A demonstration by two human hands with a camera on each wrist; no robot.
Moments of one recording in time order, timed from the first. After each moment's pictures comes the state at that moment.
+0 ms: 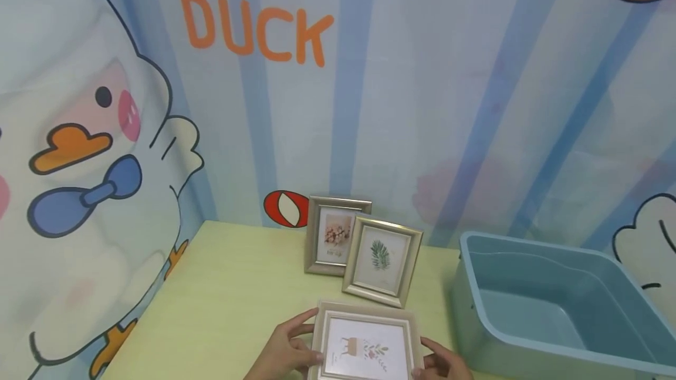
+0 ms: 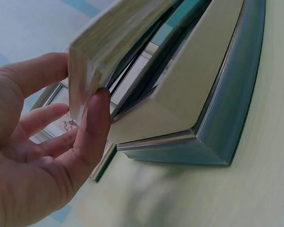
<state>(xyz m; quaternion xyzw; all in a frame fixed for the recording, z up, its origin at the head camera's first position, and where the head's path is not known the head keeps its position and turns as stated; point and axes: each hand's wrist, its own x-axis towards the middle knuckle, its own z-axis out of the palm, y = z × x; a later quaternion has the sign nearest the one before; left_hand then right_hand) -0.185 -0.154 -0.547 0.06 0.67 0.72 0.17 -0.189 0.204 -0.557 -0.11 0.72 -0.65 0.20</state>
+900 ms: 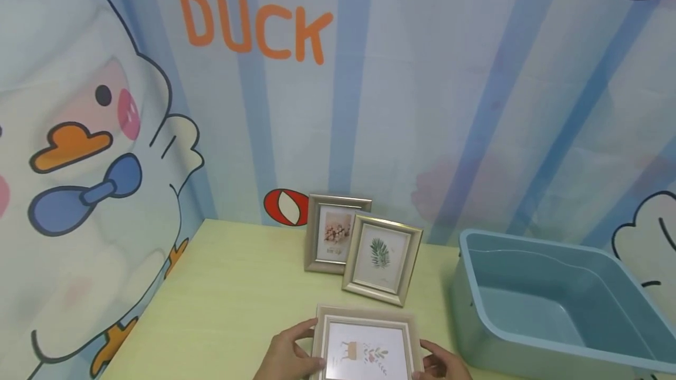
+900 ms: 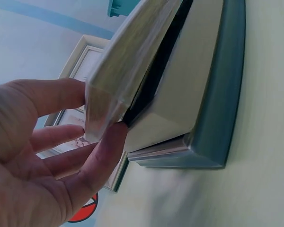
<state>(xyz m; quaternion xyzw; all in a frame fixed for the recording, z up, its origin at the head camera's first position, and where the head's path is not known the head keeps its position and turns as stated) -0.166 -0.144 -0.544 0.06 0.78 0.61 0.09 -0.185 0.204 -0.555 -0.13 0.82 -0.53 0.15</state>
